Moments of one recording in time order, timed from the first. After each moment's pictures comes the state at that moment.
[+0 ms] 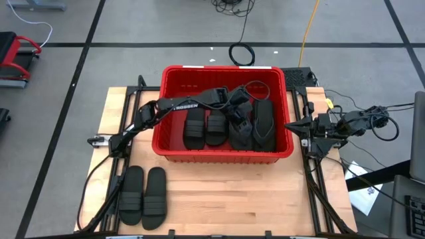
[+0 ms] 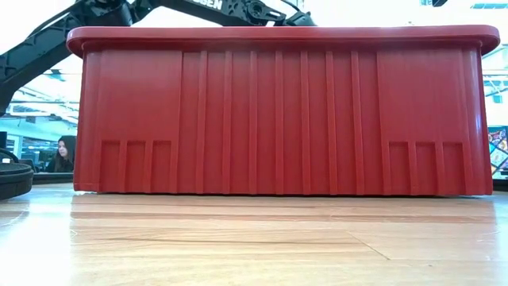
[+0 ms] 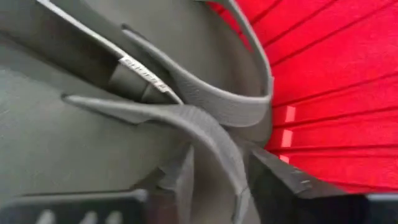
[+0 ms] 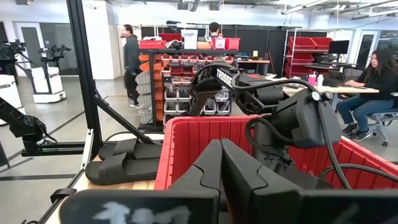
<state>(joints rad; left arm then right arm) 0.26 2.34 2.20 -0.75 0.44 -0.31 0.44 0.35 0.67 -0.28 0.53 -0.01</state>
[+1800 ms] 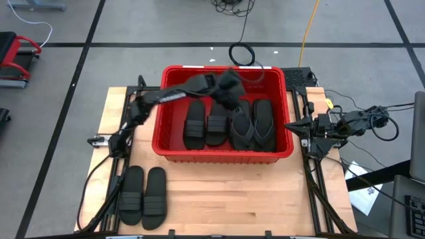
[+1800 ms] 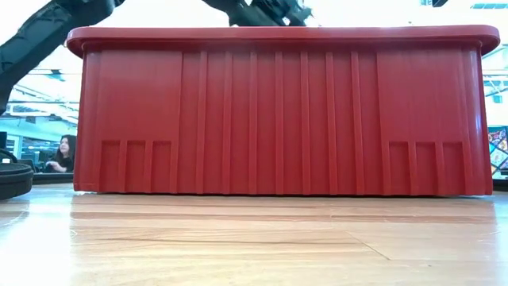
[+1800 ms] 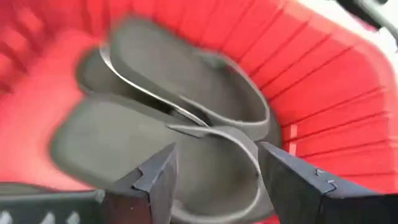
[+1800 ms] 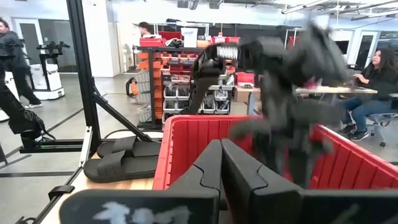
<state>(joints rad) 0.32 2.18 2.22 -0.83 0.35 -0.17 0.44 0.35 0.67 -0.29 0.53 -0.02</state>
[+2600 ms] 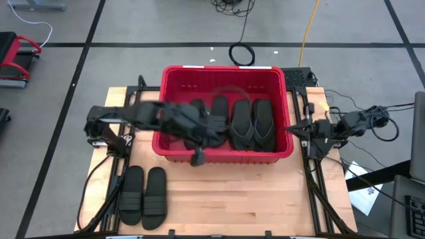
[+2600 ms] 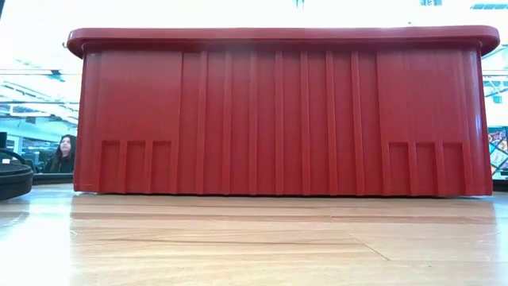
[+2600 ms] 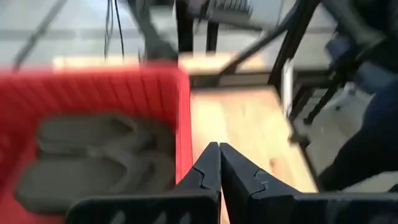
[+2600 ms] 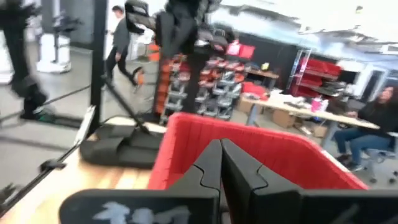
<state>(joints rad) -0.14 1.71 2.04 -0.87 -0.01 -0.07 0.44 0.37 0.67 -0.27 0.47 -0.20</state>
